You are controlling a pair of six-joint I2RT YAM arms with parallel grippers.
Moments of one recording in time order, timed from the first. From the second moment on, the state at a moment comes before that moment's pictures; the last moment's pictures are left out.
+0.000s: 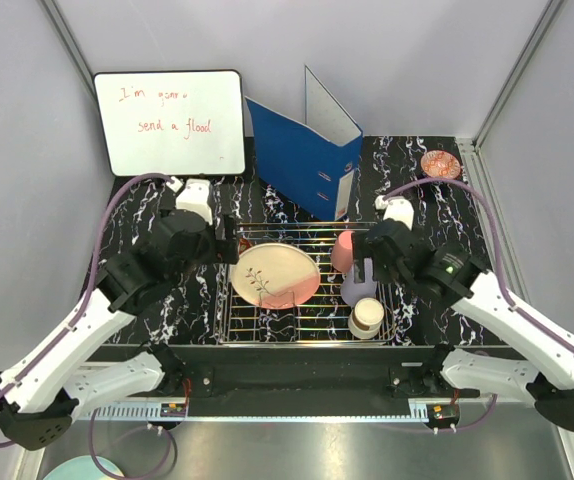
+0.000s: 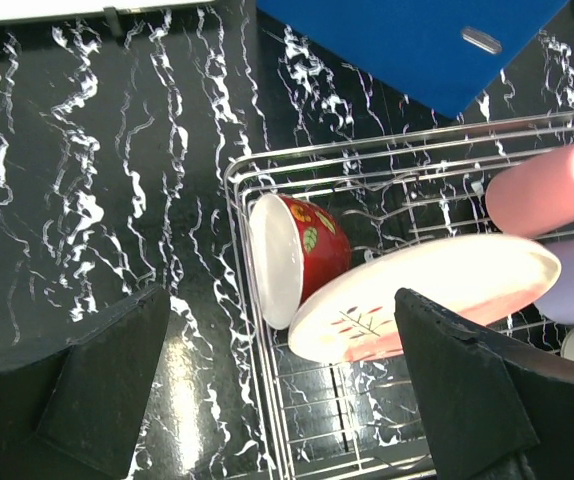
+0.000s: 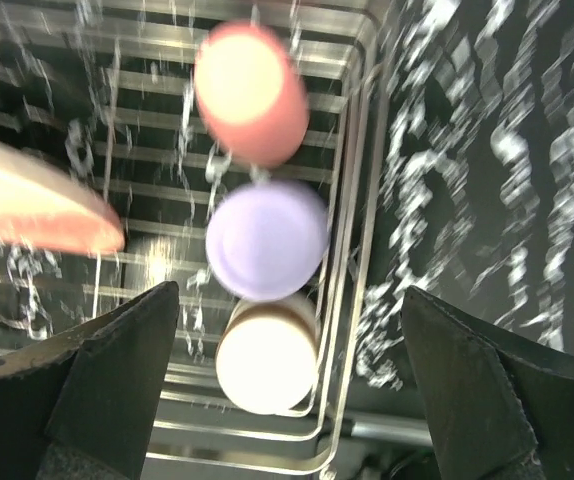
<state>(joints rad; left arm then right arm) -0.77 0.90 1.15 -0.82 -0.47 -0.39 0.86 1.03 1.18 -1.01 0.50 0.55</state>
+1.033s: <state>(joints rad) -0.77 0.88 1.05 -0.79 -0.42 -0.42 0.88 1.10 1.00 -0.78 0.51 0.65</state>
